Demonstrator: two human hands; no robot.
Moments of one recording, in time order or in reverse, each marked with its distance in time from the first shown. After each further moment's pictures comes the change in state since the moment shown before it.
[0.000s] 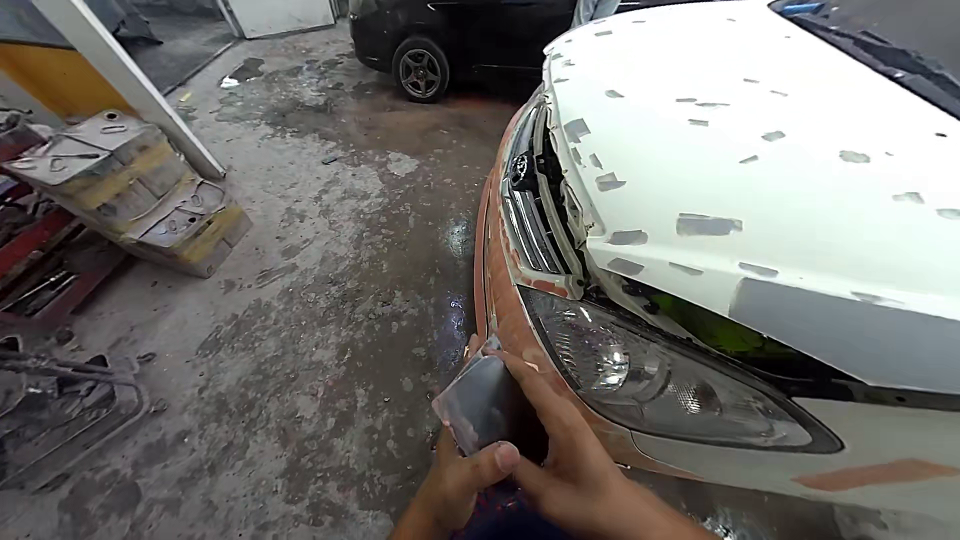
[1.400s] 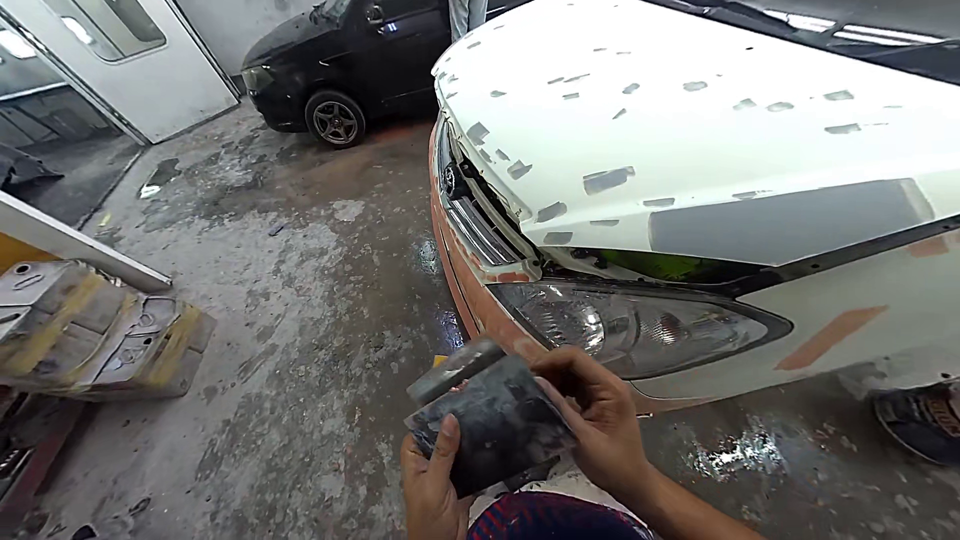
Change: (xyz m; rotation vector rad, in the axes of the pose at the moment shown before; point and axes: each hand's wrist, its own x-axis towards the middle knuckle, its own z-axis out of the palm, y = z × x) left_hand 0.009 0.015 0.003 0.007 0.247 -0.034; right_hand -0.036 0.025 -0.006 0.165 0.679 -0.003
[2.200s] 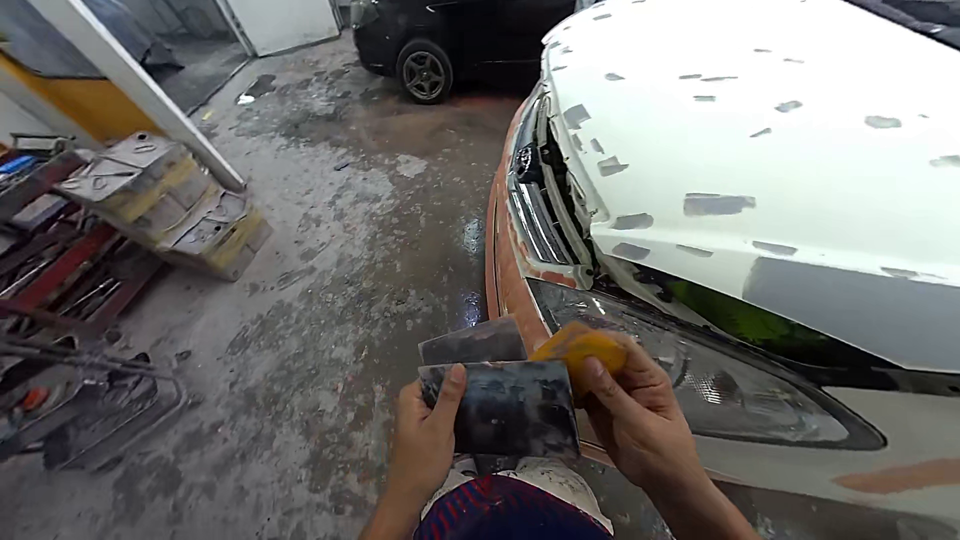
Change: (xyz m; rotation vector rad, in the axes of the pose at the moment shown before) left_hand 0.000 0.014 -0.002 0.572 0.128 0.098; right_hand 0.032 -0.004 -0.020 0.447 -0.288 0.221
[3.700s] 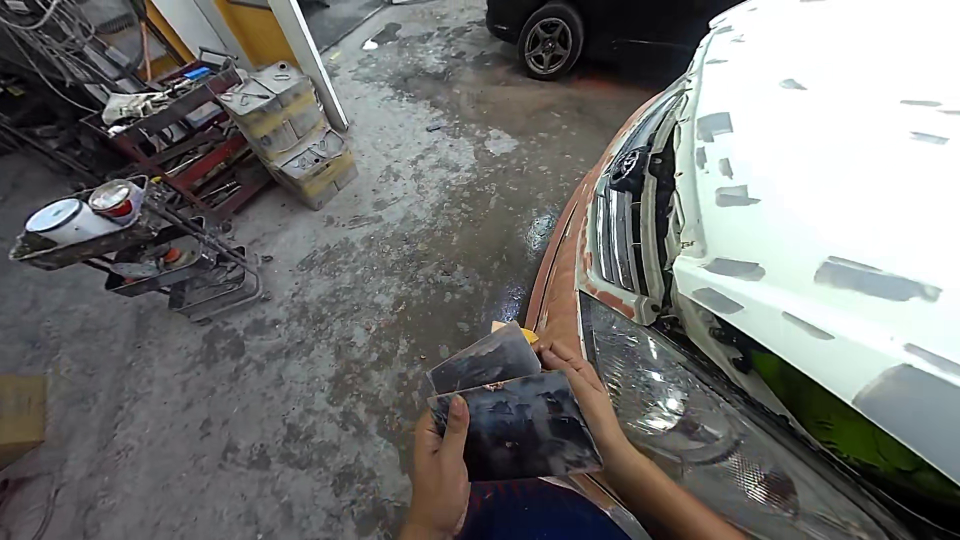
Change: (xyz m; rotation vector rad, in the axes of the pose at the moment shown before) left_hand -0.065 -0.032 0.054 -0.340 0.467 0.001; right_hand 0.034 0.056 -0.011 -0.024 -0.250 0.473
